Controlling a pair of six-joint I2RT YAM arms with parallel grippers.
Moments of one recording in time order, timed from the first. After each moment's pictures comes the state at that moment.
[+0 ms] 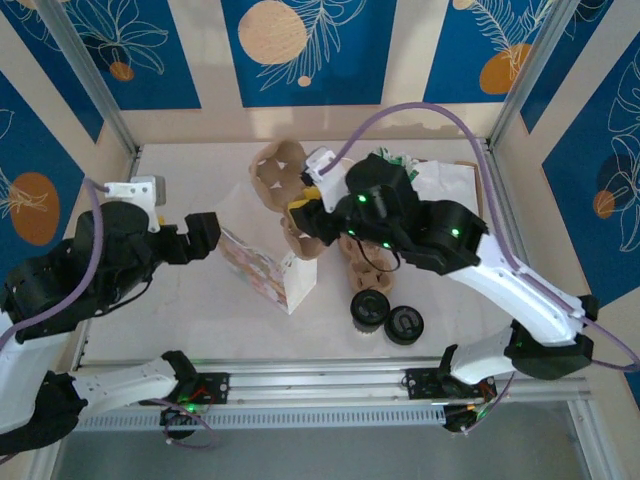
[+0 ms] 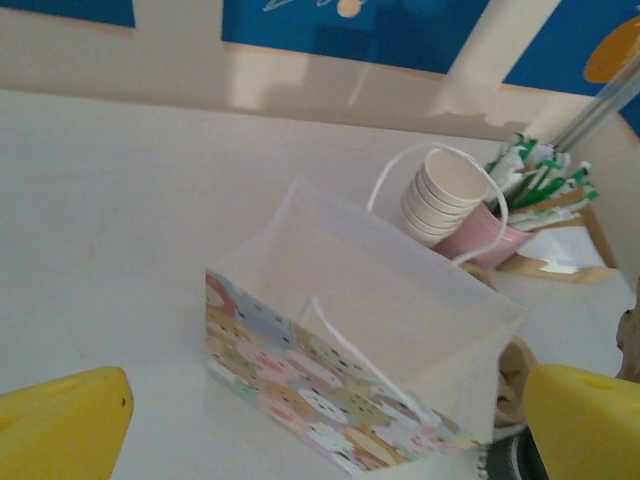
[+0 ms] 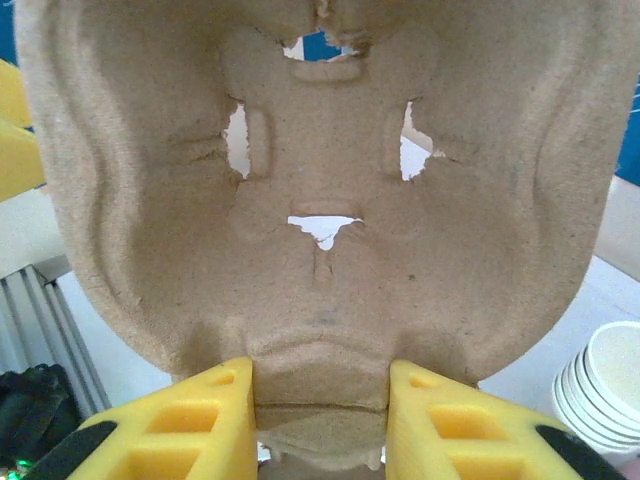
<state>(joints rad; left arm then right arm) -0.86 0.97 1.73 -1.33 -0.50 -0.58 1.09 1.39 1.84 -0.87 0.19 0.09</state>
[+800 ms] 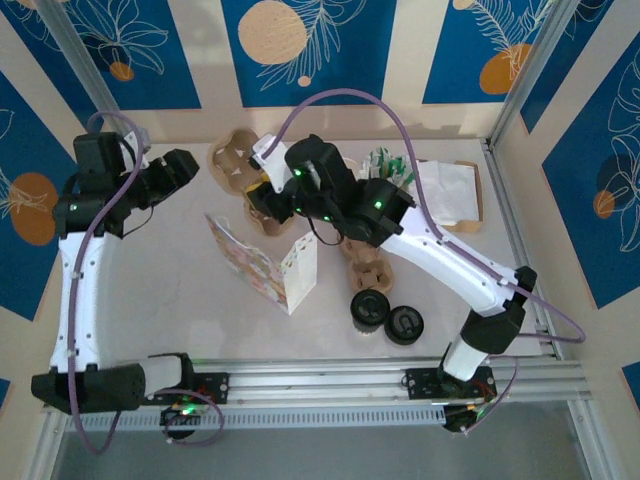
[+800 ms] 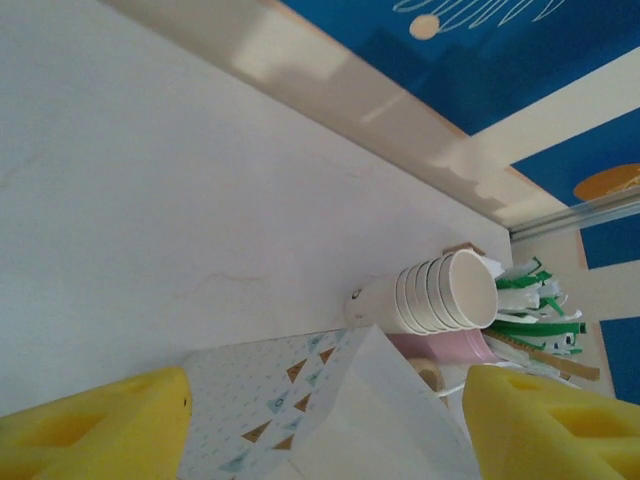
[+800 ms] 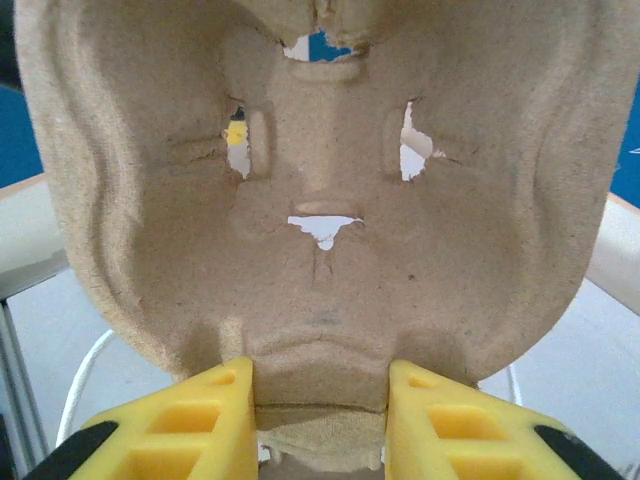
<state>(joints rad) 0.08 1.24 1.55 -0.93 0.44 -0.53 1.03 1.67 2.00 -0.75 0.12 0.02</state>
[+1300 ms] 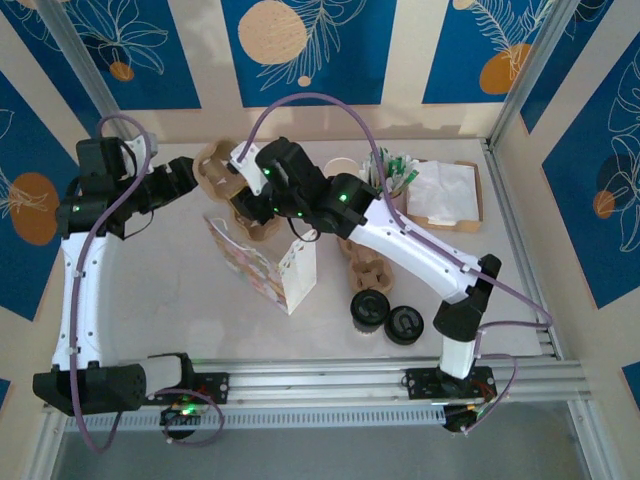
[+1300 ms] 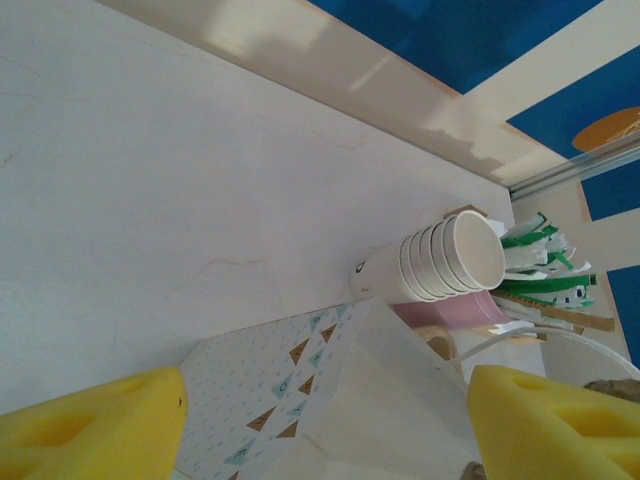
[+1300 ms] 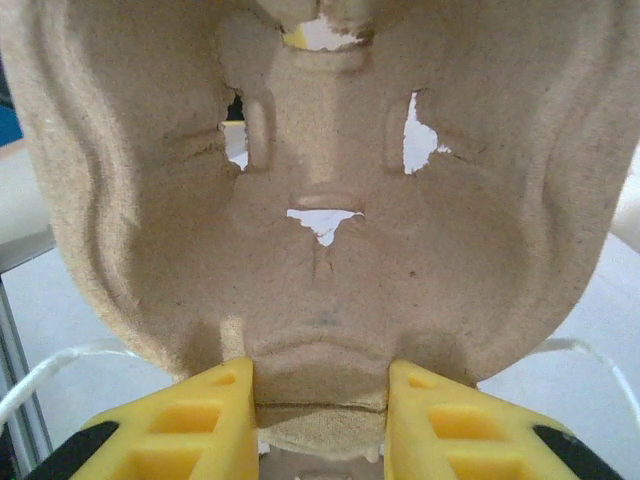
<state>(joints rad) 0.09 1.22 1.50 -0.93 0.50 -0.41 1.03 1.82 2.10 -0.81 0.09 0.05</state>
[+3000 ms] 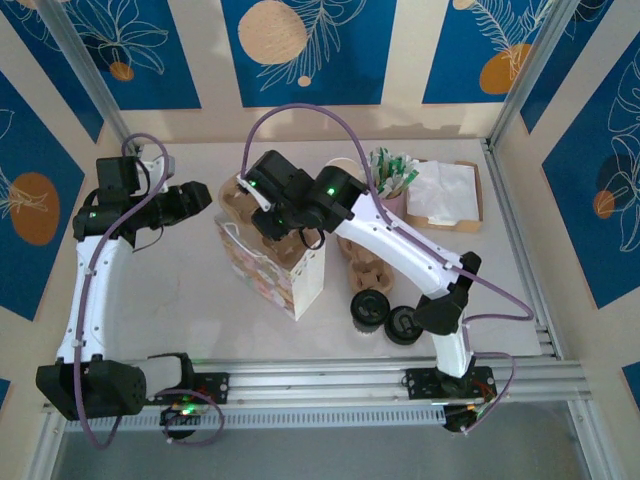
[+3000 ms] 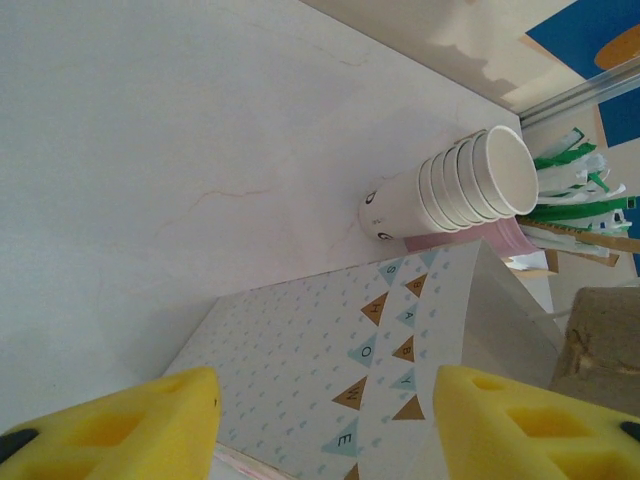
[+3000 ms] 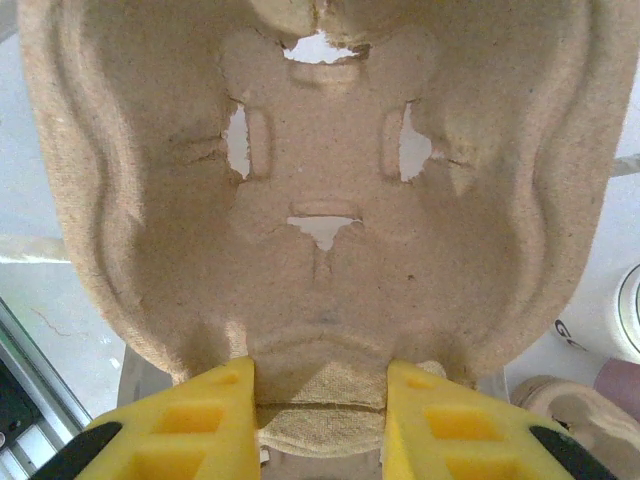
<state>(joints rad) 0.09 1.20 1.32 -0.89 0.58 -0.34 1.05 1.95 2.32 -1.29 0.18 0.15</state>
